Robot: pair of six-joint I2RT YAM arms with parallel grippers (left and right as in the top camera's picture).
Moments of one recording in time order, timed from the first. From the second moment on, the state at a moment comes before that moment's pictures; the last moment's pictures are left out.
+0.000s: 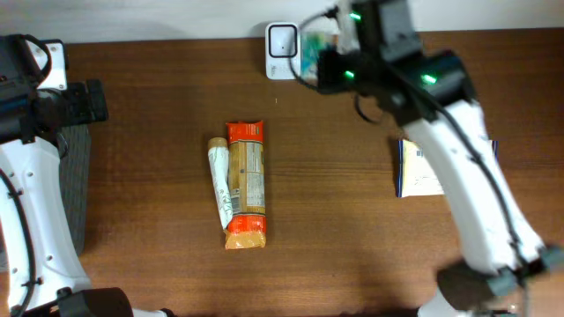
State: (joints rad) left arm 0.32 1.61 1.75 -0.98 -0.04 0.19; right arm 0.44 1.85 2.20 -1.09 0.06 0.21
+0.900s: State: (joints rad) left arm 0.32 1.61 1.75 -0.98 -0.04 0.19; right arm 0.51 2.62 2.34 -0.09 0.66 -0.97
